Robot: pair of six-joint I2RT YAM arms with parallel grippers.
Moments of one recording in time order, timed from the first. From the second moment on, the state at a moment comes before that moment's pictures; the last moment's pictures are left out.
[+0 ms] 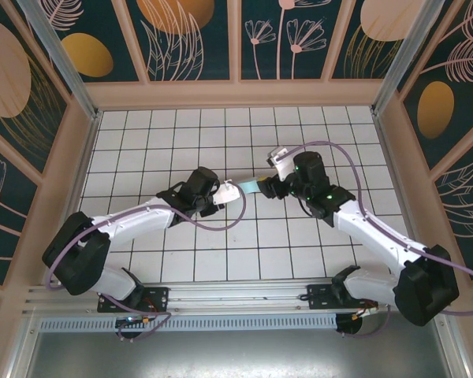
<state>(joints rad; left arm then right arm) -0.73 1.48 0.84 -0.20 -0.09 0.65 0.59 1.18 0.81 -0.16 -0.12 -0.14</state>
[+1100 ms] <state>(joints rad) -0.70 1.59 1.19 -0.83 0.00 0.63 0.63 1.13 0.93 -0.31 -0.23 -0.29</state>
